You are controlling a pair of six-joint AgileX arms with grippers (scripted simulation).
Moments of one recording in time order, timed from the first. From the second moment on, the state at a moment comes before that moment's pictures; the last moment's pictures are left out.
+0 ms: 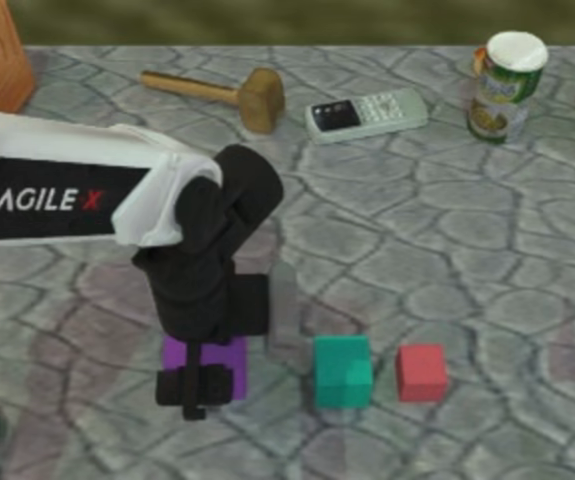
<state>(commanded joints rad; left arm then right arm) -0.63 1.92 1.14 -0.79 0.01 0.94 0.01 0.00 0.00 0.00 0.00 0.00</state>
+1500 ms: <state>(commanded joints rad) -0.62 1.82 1.30 -1.05 0.00 0.94 0.01 0.00 0.00 0.00 0.00 0.00</state>
